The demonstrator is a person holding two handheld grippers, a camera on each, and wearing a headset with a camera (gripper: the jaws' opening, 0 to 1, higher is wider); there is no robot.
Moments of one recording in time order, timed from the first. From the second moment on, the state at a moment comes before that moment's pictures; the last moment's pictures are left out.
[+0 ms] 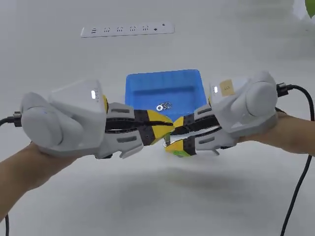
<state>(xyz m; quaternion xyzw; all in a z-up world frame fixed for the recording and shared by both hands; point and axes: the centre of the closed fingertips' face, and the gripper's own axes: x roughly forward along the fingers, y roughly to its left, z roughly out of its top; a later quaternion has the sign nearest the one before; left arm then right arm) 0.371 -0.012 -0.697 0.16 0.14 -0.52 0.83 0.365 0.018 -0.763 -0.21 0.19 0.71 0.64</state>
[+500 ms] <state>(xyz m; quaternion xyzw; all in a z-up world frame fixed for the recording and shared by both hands) 0.371 -0.016 -0.698 0.18 0.13 -0.52 0.83 0.366 0.020 -0.764 -0.24 0.18 0.72 0.62</state>
